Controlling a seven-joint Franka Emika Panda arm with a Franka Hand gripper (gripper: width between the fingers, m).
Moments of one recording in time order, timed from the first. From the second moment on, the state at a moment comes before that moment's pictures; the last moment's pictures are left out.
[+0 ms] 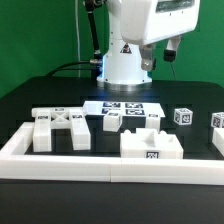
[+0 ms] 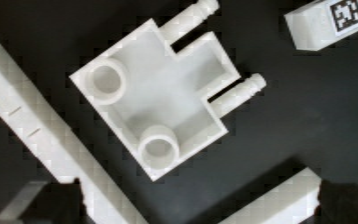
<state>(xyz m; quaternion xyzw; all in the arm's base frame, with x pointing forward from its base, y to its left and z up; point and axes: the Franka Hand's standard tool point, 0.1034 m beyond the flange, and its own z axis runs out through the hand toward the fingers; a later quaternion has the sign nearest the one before) 0.566 0.022 0.157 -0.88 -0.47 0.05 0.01</state>
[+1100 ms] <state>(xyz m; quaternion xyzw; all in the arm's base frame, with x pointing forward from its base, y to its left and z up) 0.575 0.015 0.138 -0.93 -0.36 0.03 0.01</state>
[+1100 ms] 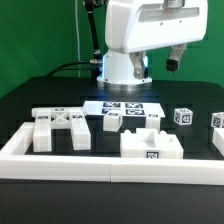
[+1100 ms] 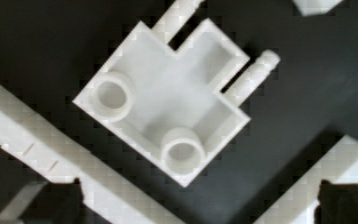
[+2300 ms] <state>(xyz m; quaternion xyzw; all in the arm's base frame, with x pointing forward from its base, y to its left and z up) 0.577 0.040 0.079 -1.00 -0.01 0.03 0.01</state>
